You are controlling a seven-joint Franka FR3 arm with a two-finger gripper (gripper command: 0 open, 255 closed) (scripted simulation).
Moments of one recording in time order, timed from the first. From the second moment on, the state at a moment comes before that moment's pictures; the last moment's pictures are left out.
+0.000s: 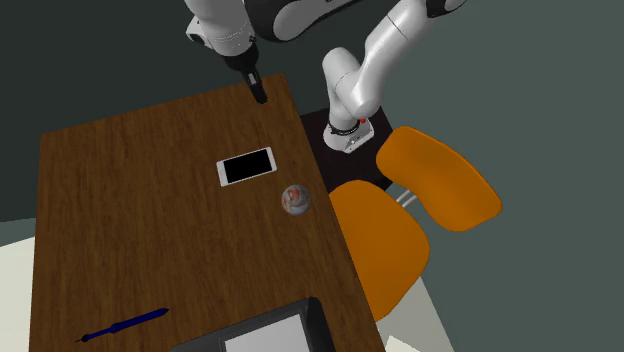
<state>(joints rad) -0.01 -0.75 -0.01 -2.31 -0.07 1.44 0.02</state>
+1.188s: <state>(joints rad) 0.02 -0.57 0.42 -2.13 0.14 1.45 0.60</state>
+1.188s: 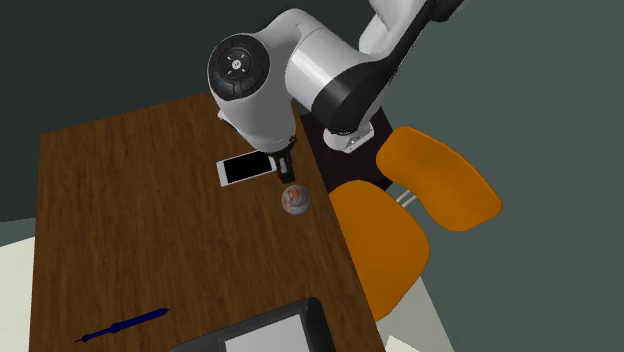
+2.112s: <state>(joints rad) 0.00 -0.36 0.63 -2.03 0.13 1.55 0.88</state>
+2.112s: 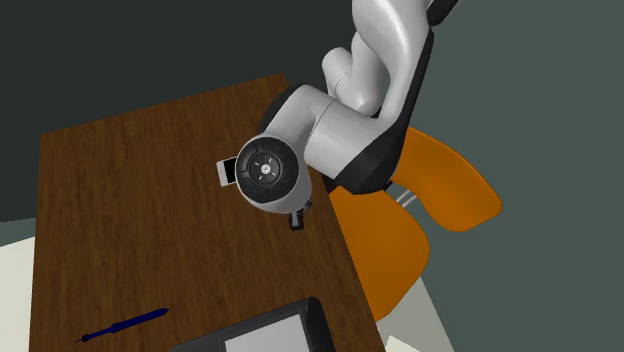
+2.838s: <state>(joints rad) 0.00 -0.36 0.63 -2.04 0.13 1.57 0.88</state>
